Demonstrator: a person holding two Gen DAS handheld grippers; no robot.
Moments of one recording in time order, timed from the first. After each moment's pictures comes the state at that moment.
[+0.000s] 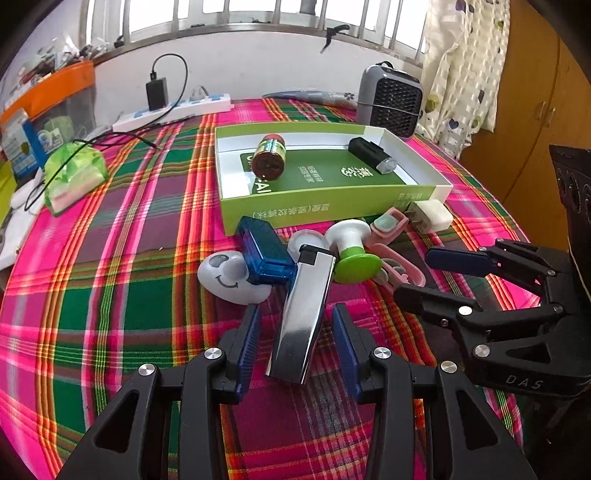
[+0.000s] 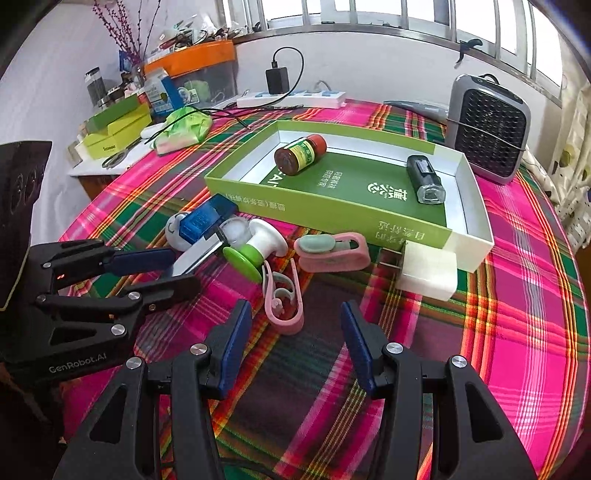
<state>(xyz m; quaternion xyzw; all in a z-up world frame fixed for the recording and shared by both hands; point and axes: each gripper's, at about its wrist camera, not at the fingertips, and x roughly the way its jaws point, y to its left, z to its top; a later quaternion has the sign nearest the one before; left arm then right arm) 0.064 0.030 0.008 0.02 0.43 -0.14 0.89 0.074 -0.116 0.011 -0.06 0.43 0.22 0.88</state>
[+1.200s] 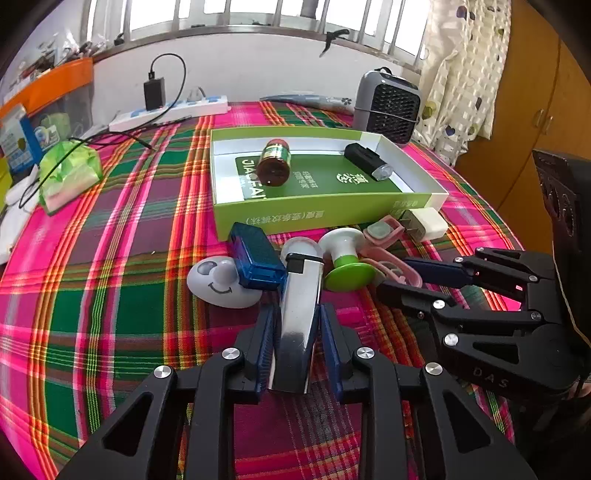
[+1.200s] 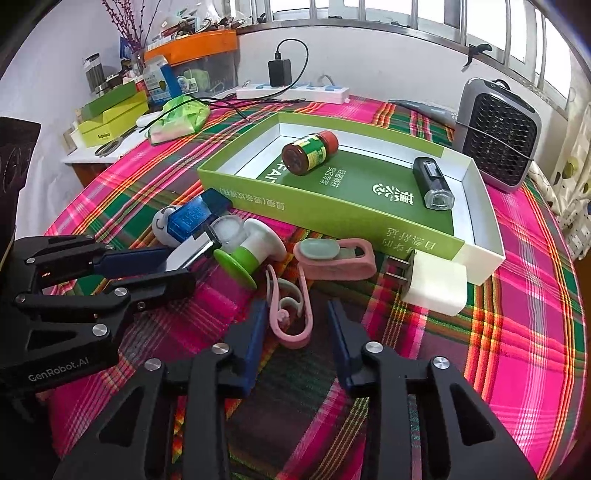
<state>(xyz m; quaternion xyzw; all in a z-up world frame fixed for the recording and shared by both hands) 0.066 0.030 0.010 0.00 0.42 -0.15 0.90 0.083 -0.109 0.006 -0.08 0.43 0.22 0.87</state>
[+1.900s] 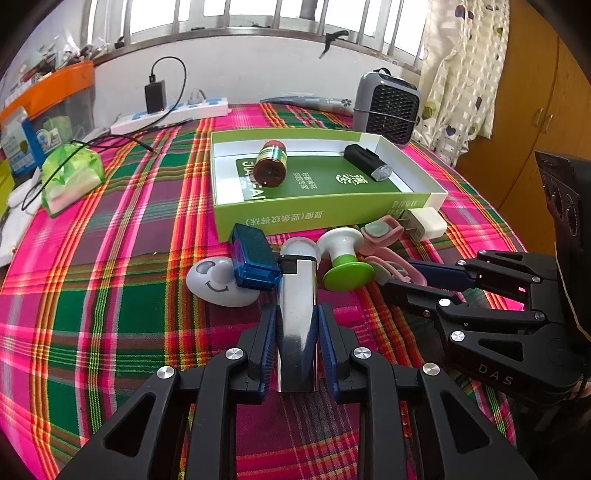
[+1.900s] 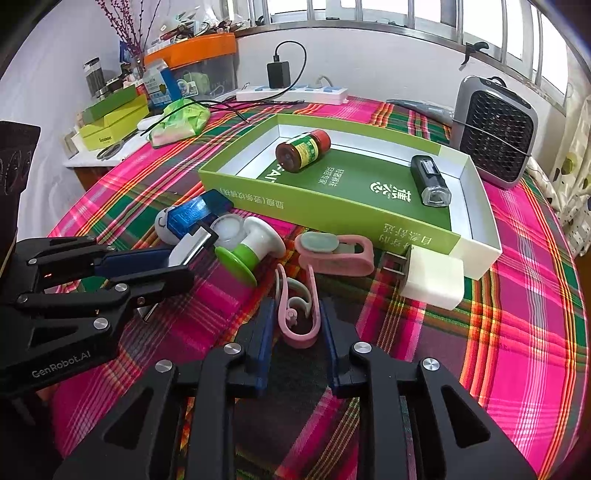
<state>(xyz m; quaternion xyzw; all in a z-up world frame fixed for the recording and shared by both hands) 0.064 0.029 0.010 0.00 0.42 -0.15 0.90 0.080 -0.113 0.009 -0.07 0.43 0.22 0.87</state>
